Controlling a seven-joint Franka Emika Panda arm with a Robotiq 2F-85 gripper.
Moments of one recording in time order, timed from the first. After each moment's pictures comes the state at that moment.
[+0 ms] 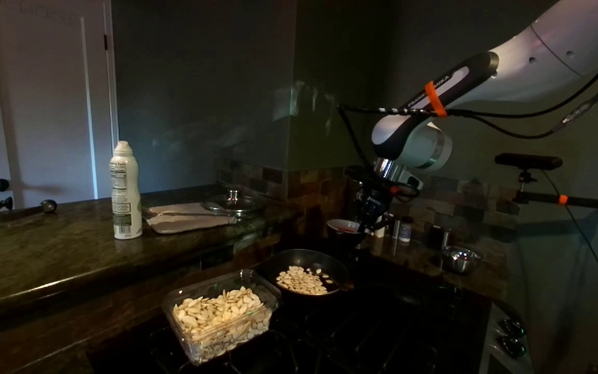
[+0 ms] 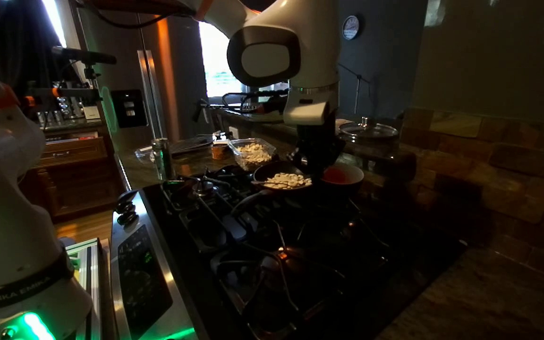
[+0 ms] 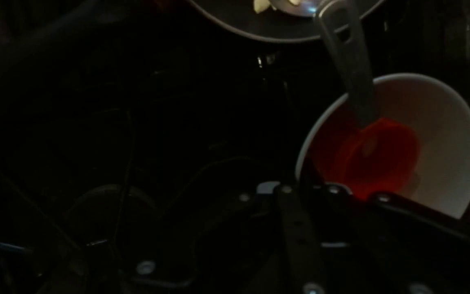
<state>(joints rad) -0.23 -0.04 -0.16 -2.28 0.29 2.40 1.16</state>
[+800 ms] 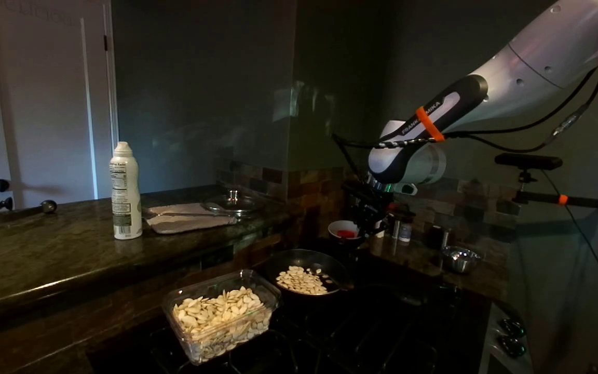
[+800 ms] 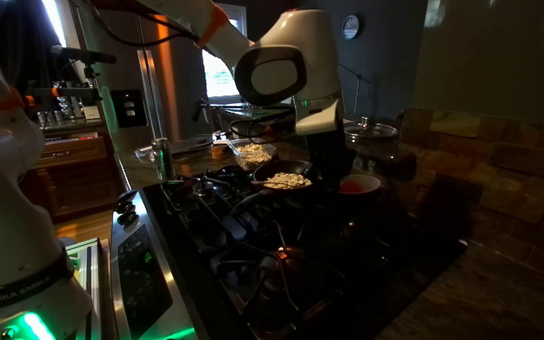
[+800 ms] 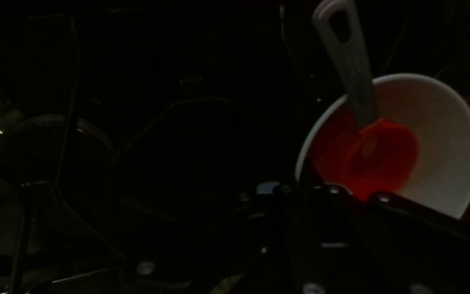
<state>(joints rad) -0.22 0.03 -0.16 -2.29 0.07 2.59 1.21</state>
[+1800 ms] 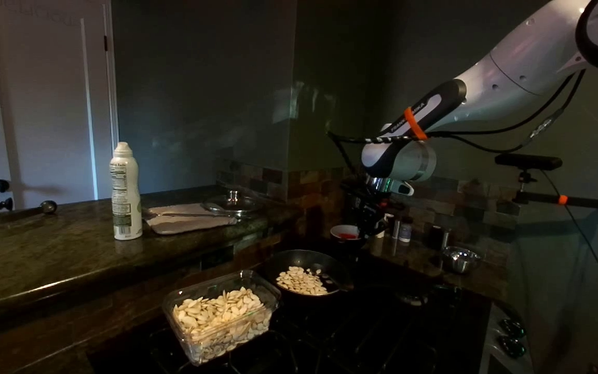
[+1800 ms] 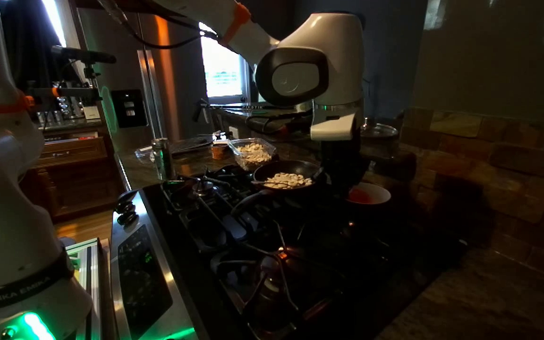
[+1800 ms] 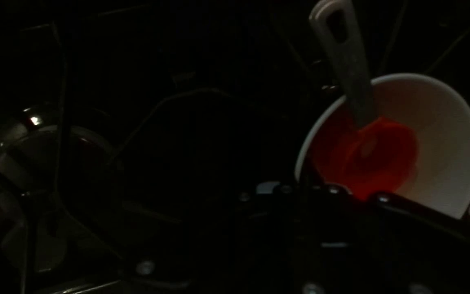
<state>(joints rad) -0.21 0.12 -0.21 -2.17 0.16 2.46 1.22</state>
